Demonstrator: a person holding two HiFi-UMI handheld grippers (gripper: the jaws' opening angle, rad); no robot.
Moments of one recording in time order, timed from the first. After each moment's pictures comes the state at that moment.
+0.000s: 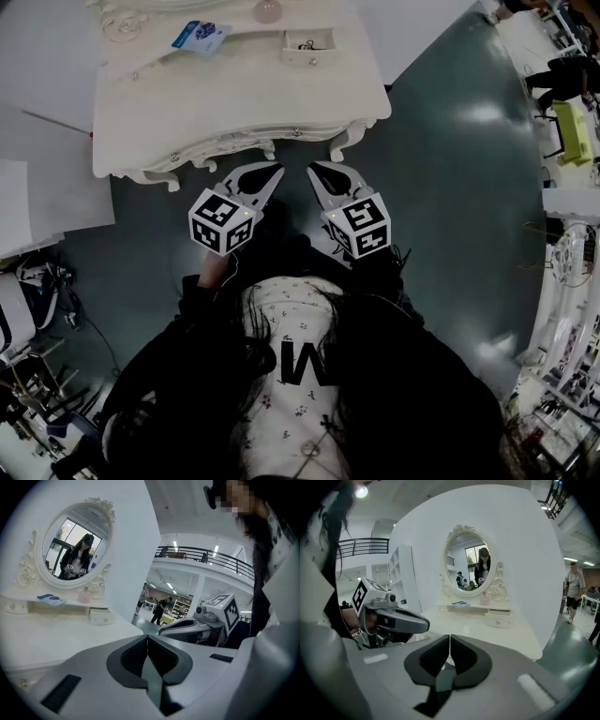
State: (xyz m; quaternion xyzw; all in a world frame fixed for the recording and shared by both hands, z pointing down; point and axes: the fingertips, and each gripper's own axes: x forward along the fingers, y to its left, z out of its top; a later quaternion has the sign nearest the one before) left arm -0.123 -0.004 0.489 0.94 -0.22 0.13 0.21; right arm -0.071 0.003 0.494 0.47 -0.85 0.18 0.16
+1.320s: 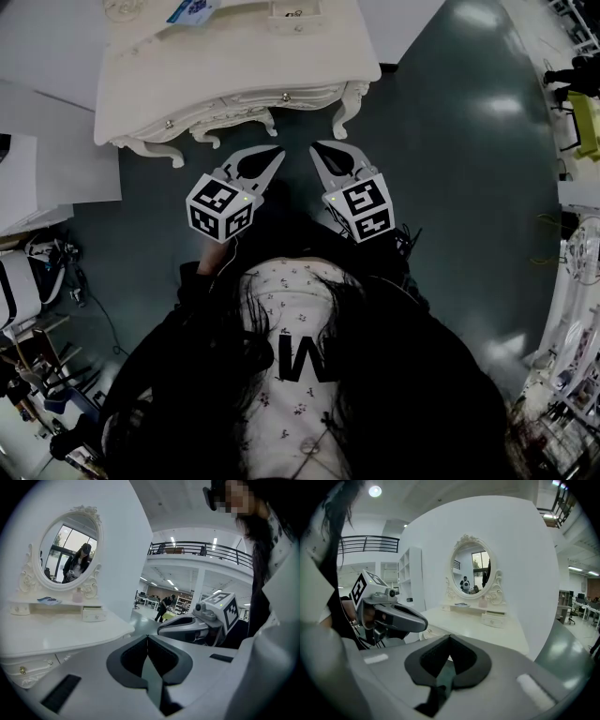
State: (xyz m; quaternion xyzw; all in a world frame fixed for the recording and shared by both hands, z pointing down) left arm -0.097 0.073 0.496 0.94 -0.24 0.15 0.19; right arm -0.044 0.072 0.500 0.46 -0.86 0.13 0.17
